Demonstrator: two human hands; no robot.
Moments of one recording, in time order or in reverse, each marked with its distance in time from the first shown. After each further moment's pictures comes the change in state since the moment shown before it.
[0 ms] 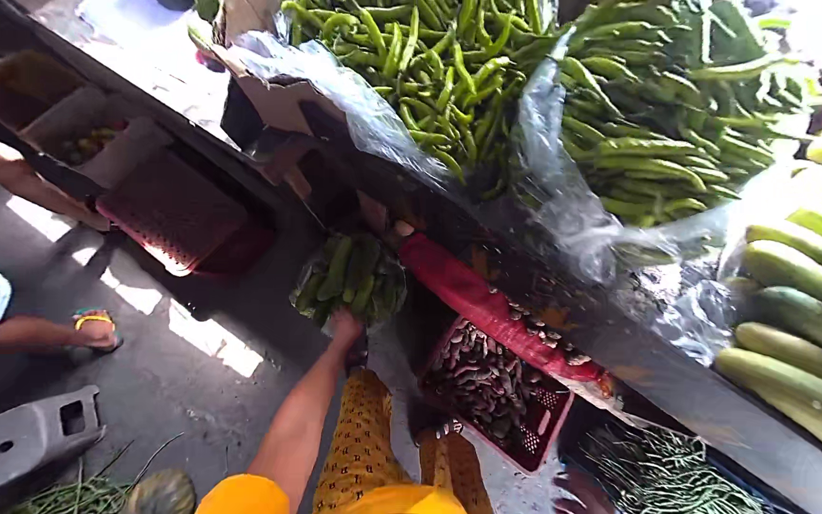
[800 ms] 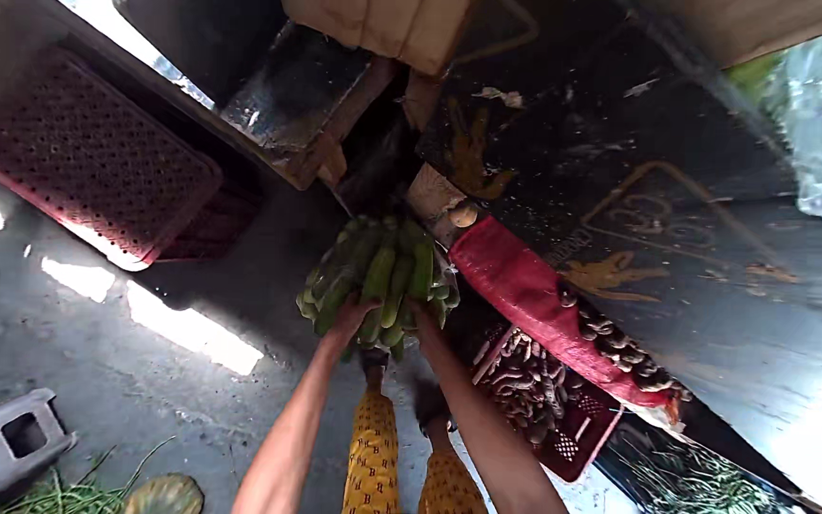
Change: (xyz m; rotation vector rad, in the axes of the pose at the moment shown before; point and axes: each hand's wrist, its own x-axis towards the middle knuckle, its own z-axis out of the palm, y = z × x) left_hand 0.179 -0.059 -0.062 -0.680 -0.365 0.037; right_hand 0.211 -0.169 0.545 -0.020 -0.208 -0.038
